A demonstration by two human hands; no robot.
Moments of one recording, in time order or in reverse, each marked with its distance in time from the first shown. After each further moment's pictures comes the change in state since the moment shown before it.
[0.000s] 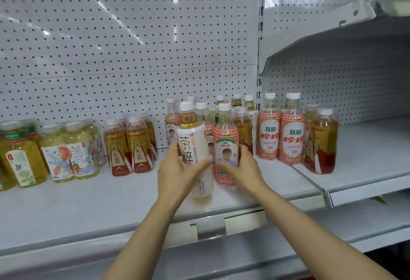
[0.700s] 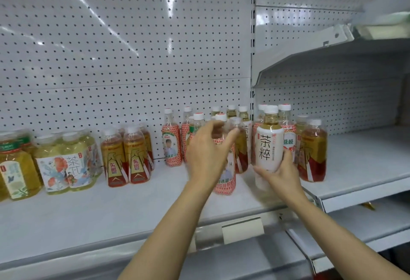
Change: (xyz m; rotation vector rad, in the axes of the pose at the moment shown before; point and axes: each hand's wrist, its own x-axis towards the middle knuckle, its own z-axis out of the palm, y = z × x) left_hand 0.017 0.075 0.037 -0.073 0.083 0.306; right_hand -0.024 0.010 -0.084 0.022 0.247 -0.012
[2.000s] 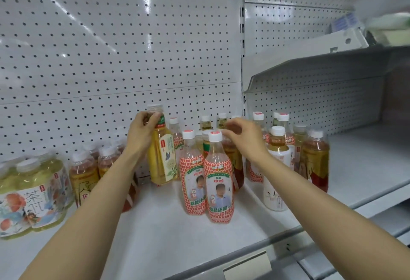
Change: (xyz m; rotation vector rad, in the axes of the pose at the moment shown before) left_hand 0.167 -0.129 -0.036 -0.238 -0.075 -0.265; right_hand 0.124 -0.077 0.054 -0.189 -0.083 -0.236
